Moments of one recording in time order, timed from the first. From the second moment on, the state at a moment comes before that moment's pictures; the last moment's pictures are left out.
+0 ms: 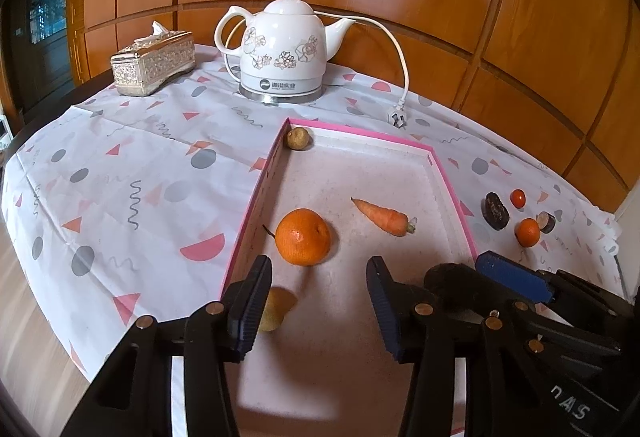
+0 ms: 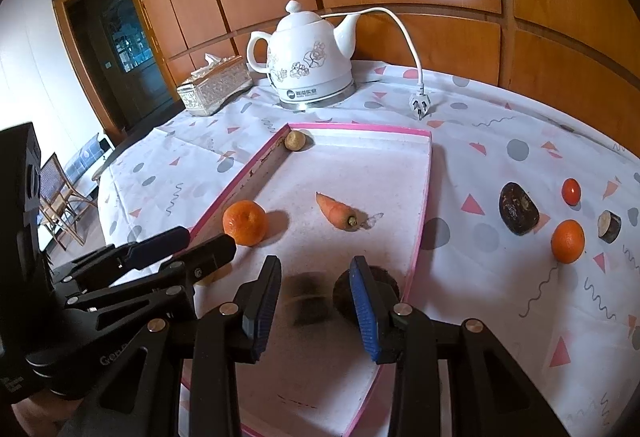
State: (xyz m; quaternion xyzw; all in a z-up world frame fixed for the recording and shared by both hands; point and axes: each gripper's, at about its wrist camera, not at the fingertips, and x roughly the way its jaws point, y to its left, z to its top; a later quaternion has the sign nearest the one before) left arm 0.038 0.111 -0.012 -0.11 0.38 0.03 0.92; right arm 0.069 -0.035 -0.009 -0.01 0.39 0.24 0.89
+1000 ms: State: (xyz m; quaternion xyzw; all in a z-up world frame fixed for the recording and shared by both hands) left arm 0.035 0.076 0.003 -0.08 0.38 -0.01 0.92; right arm 0.053 -0.088 -0.003 0.02 0.38 0.16 0.91
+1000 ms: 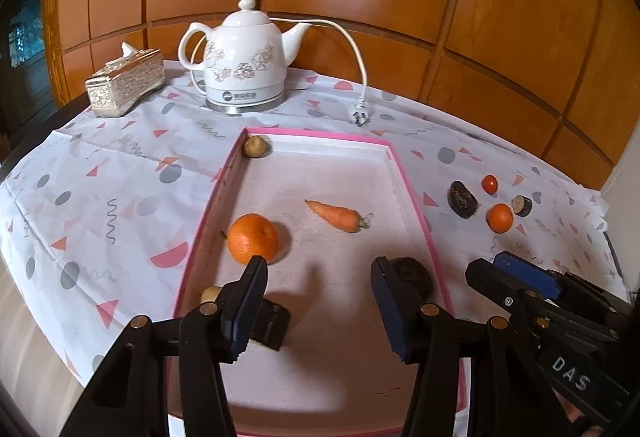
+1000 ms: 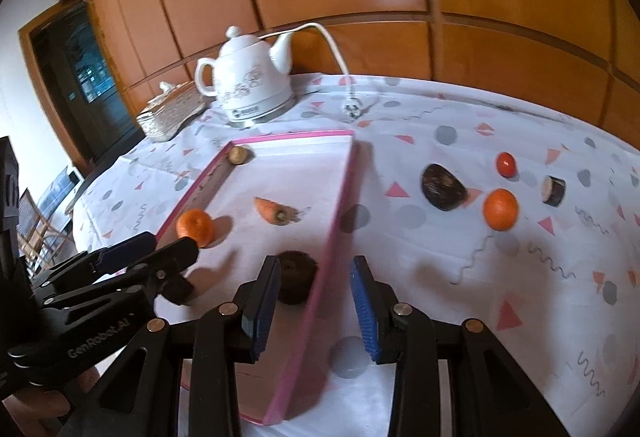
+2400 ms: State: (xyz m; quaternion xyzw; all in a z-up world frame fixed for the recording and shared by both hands) left arm 0.124 -0.060 0.001 -0.03 0.40 -0.12 0.91; right arm 0.088 -0.240 -0.019 0.09 0.38 0.00 0.92
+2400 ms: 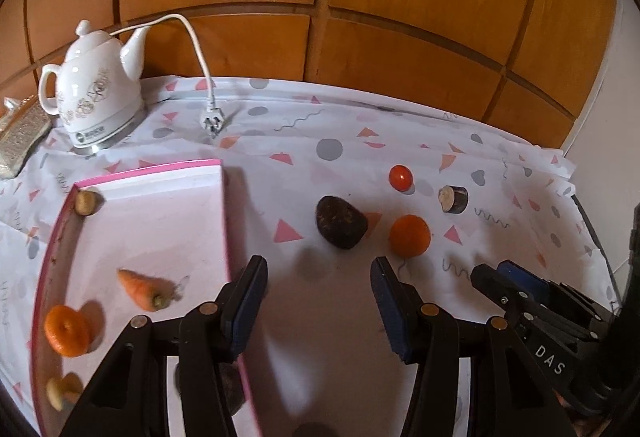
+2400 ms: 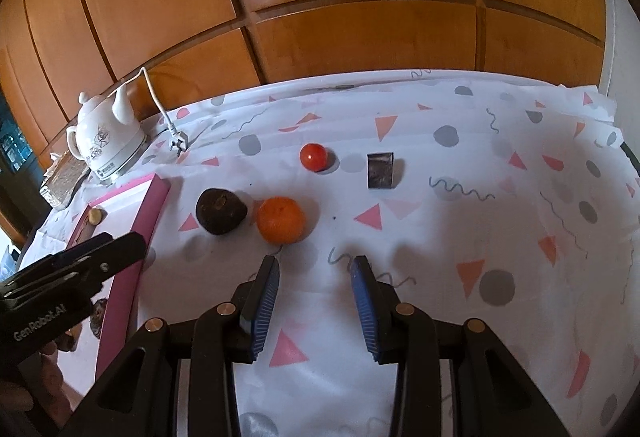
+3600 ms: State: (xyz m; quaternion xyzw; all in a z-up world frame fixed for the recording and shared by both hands) left arm 0.218 -0.086 -0.051 -0.09 0.47 -0.13 0.87; right arm 0.244 -0.233 -0.042 -0.02 0.43 0.05 0.90
